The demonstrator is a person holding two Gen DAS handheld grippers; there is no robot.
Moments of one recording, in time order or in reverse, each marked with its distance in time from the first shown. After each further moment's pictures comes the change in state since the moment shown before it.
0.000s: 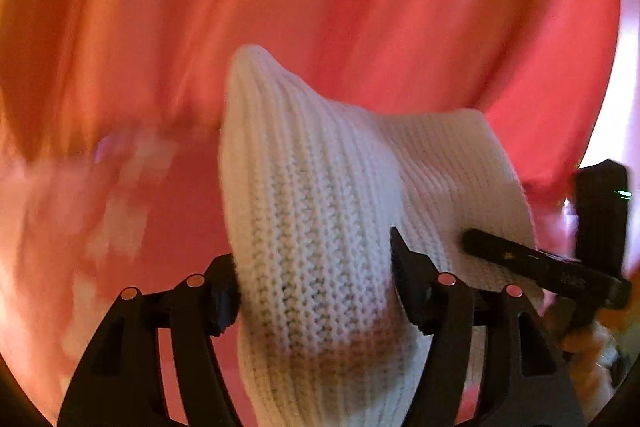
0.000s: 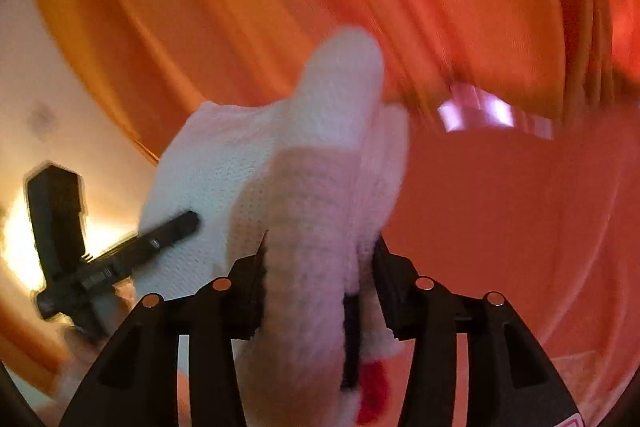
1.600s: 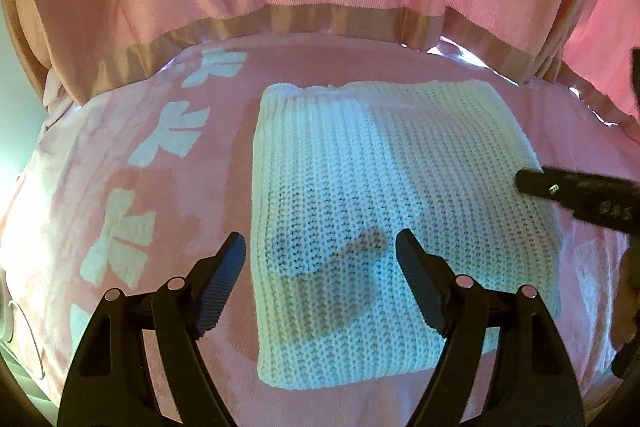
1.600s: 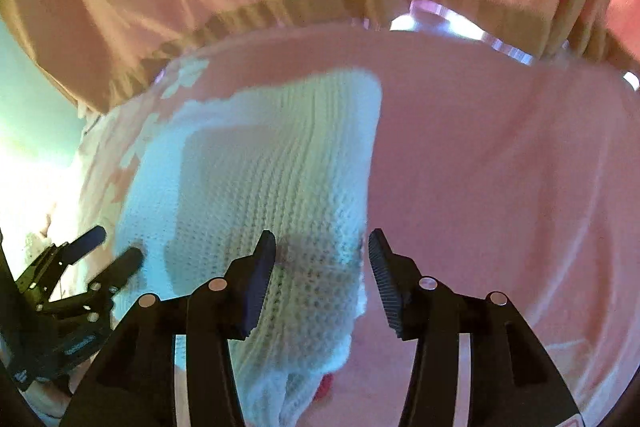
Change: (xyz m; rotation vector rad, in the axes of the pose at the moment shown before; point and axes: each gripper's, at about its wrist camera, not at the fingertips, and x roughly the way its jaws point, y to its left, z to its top) left arm 0.042 -0.012 -0.074 0.063 0.115 0.303; right arm 0.071 -0.018 -0.002 -0.032 0.227 -0.201
